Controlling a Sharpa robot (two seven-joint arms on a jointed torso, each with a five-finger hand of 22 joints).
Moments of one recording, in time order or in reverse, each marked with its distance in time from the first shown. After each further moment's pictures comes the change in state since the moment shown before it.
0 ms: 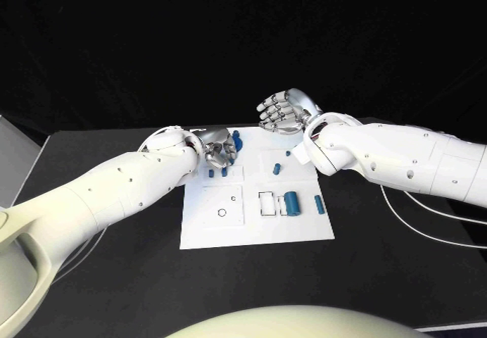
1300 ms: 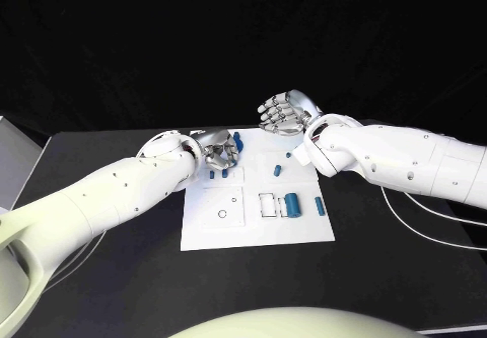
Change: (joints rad) left arm -0.012 -0.035 -0.002 0.050 0.039 -0.075 0.055; left_hand 0.008 0.023 0.019 -0.025 0.000 0.070 -0.002 -0.033 -0.002 0.145 -0.017 -0.109 0.002 0.092 -0.018 0.029 0.084 0.000 0.123 -0.020 0.093 0.137; right arm 0.000 -0.001 0.000 -0.004 0.001 0.000 0.002; right_hand -0.004 -0.004 0.001 0.001 0.000 0.004 0.004 0.000 0.000 0.000 0.000 -0.003 0.000 0.000 0.000 0.000 -0.002 0.000 0.000 0.000 0.000 0.000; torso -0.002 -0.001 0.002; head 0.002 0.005
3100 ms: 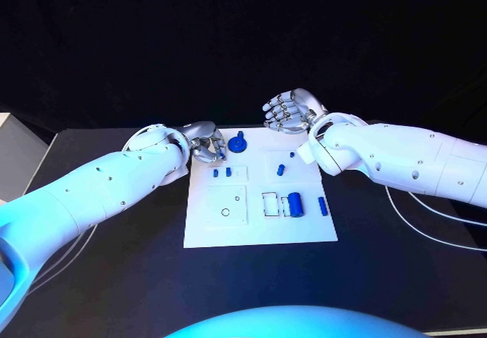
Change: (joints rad) left arm 0.000 -0.056 0.047 0.002 0.001 0.027 -0.028; left_hand 0.000 0.000 0.000 0.000 0.000 0.011 -0.004 -0.008 -0.001 0.018 -0.004 -0.021 0.000 0.004 -0.004 0.000 -0.011 0.000 0.007 0.000 0.004 0.001; right arm -0.001 -0.004 0.000 -0.008 0.005 0.001 0.001; right_hand -0.004 0.004 0.000 0.000 0.004 0.003 -0.003 0.000 -0.001 0.000 0.000 0.000 0.000 0.000 0.000 0.000 -0.001 0.000 0.000 0.000 0.000 0.000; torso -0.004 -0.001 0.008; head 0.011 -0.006
